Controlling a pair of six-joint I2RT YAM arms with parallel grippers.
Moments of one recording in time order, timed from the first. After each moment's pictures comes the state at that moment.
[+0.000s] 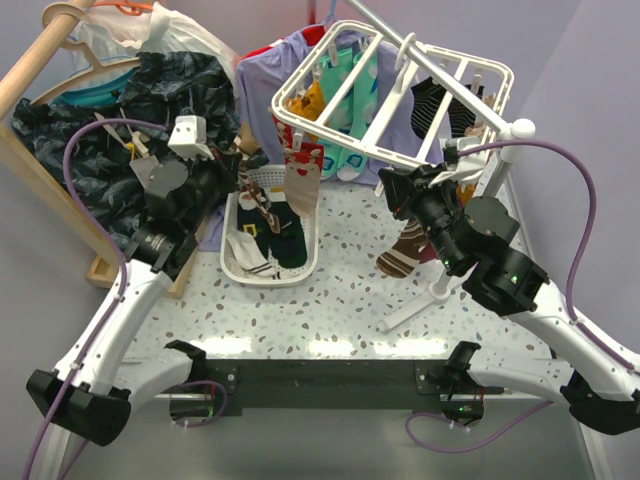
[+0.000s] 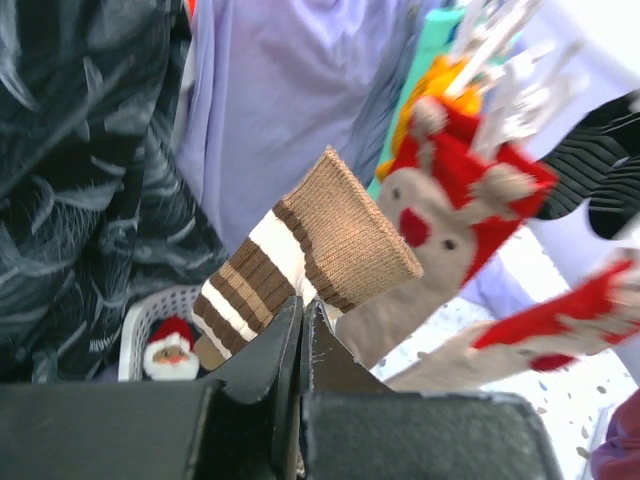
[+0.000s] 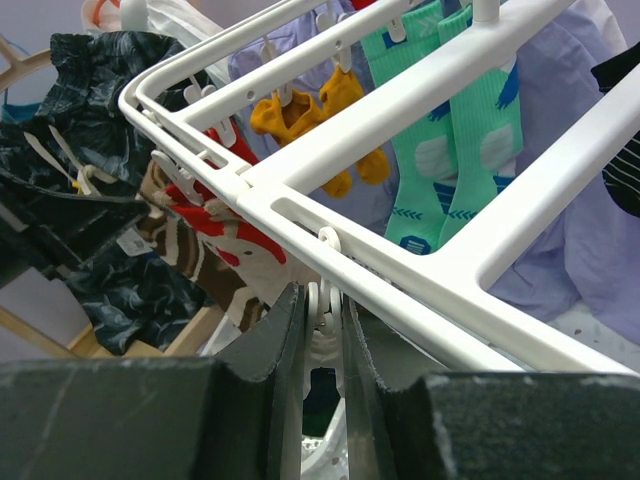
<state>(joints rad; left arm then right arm) -0.35 1.05 1.11 -0.09 -0.12 -0.32 0.91 0.95 1.26 -0.21 0.53 0.26</state>
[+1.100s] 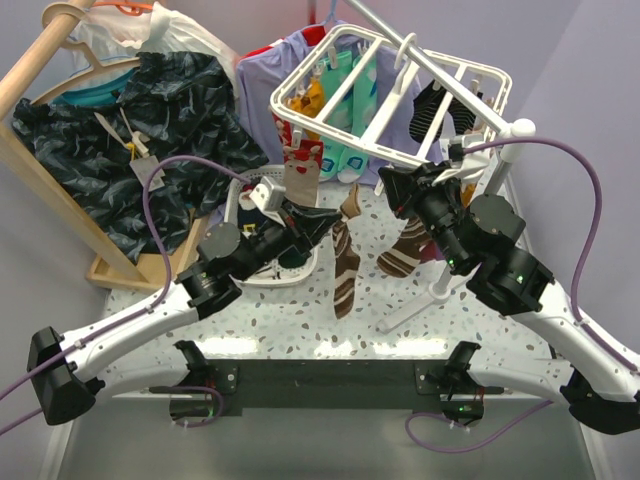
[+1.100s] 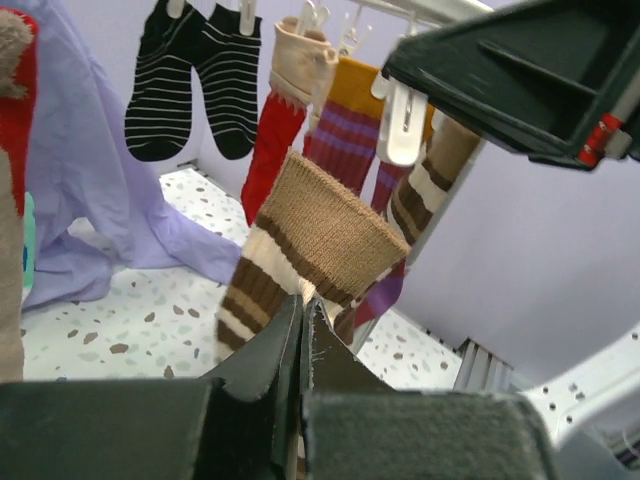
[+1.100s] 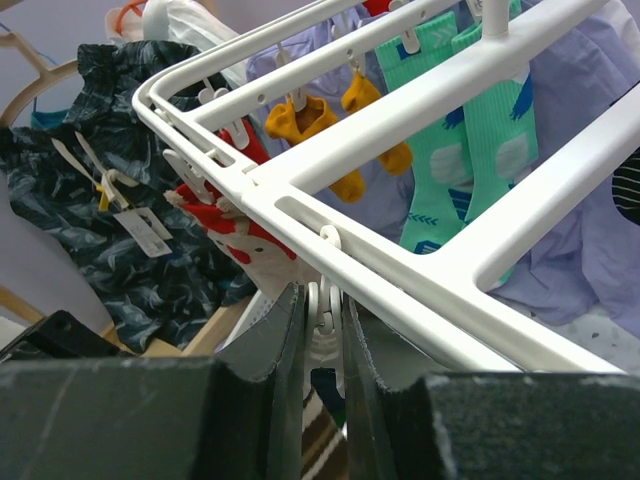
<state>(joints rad) -0.91 1.01 0.84 0.40 0.03 -0.37 0.91 0.95 1.29 -0.23 0.51 0.29</state>
